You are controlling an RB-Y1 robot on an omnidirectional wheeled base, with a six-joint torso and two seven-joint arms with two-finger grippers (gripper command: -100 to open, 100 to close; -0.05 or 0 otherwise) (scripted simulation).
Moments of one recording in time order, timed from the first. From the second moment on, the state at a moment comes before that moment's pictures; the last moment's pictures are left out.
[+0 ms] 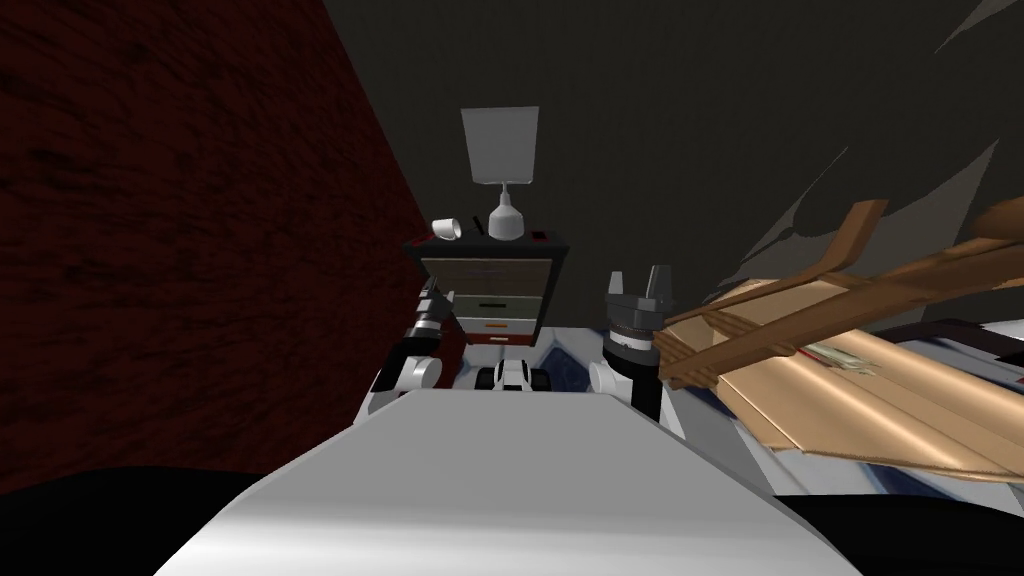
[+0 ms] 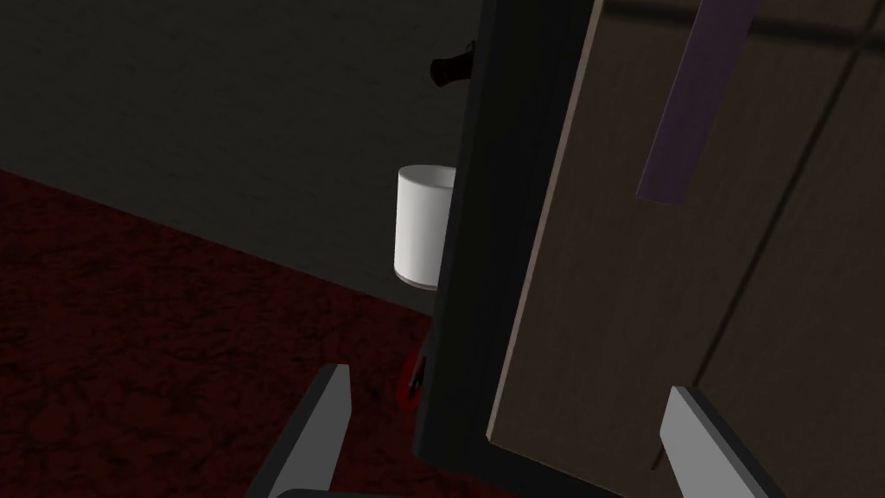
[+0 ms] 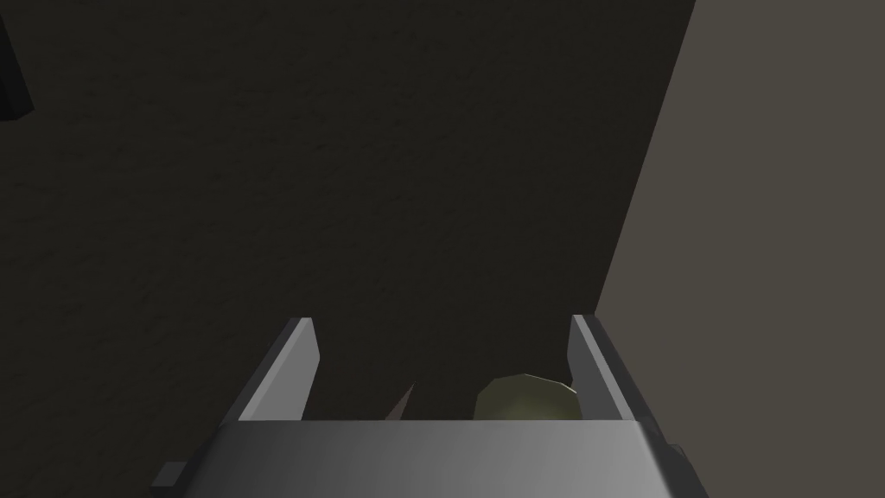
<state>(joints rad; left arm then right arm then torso) 0.49 0.12 -0.04 -2.32 0.21 -0.01 0.06 0.53 -0.01 -0.04 -2.34 0.09 -0.62 -0.14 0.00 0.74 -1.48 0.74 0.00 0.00</state>
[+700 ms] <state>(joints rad) 0.48 0.12 -0.03 -2.30 0.24 0.11 0.07 0.53 -0.01 -0.04 -2.34 0.09 -0.62 -0.14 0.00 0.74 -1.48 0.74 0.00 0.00</state>
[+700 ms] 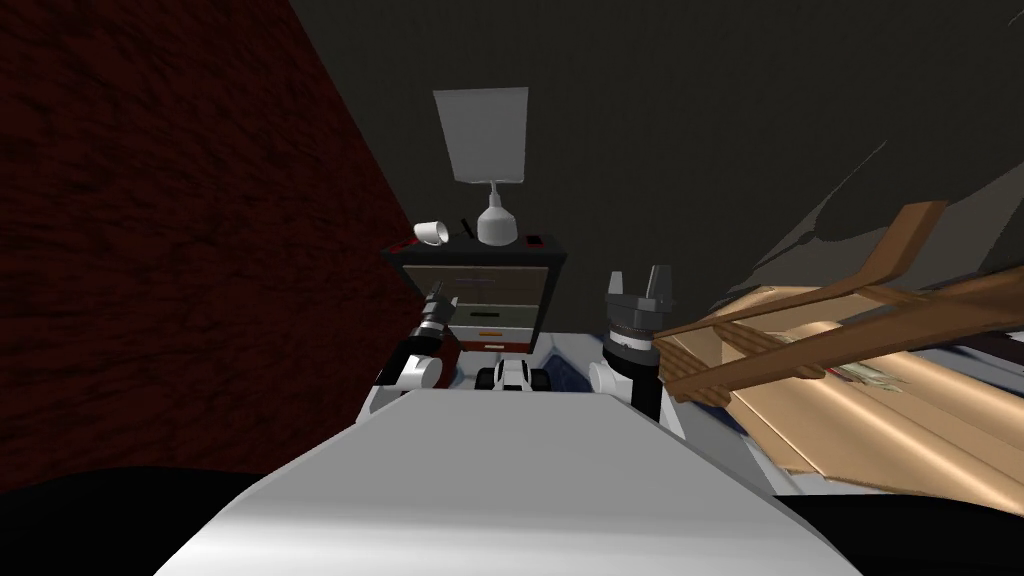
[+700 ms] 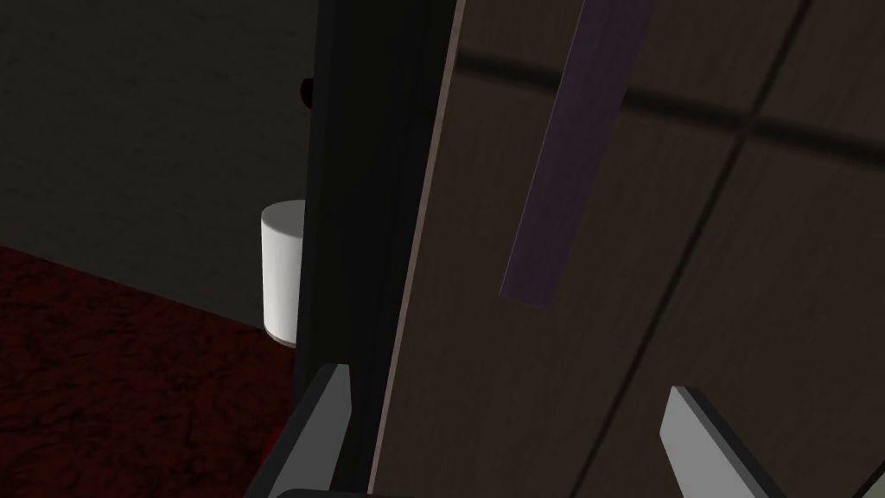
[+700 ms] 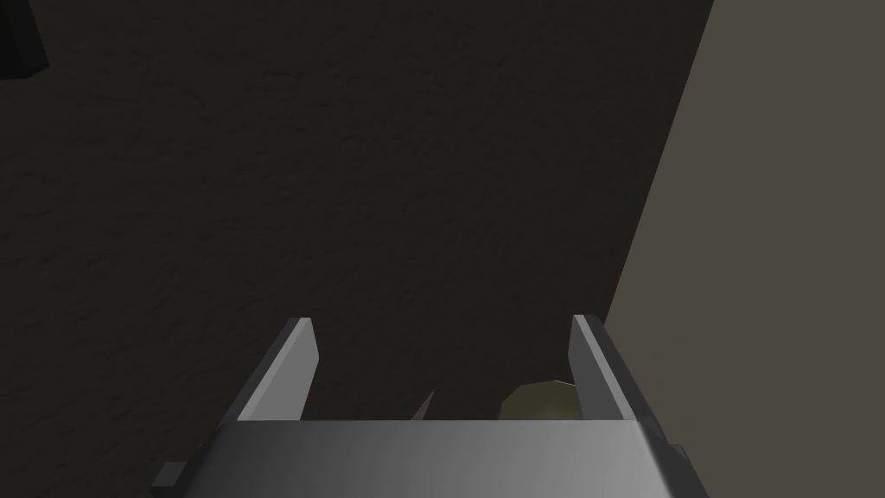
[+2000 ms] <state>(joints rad) 0.51 0.12 -0.04 -2.35 0.25 0.19 0.08 0.53 -0.01 -0.04 -2.34 0.09 -0.62 -0.14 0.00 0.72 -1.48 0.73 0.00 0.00</state>
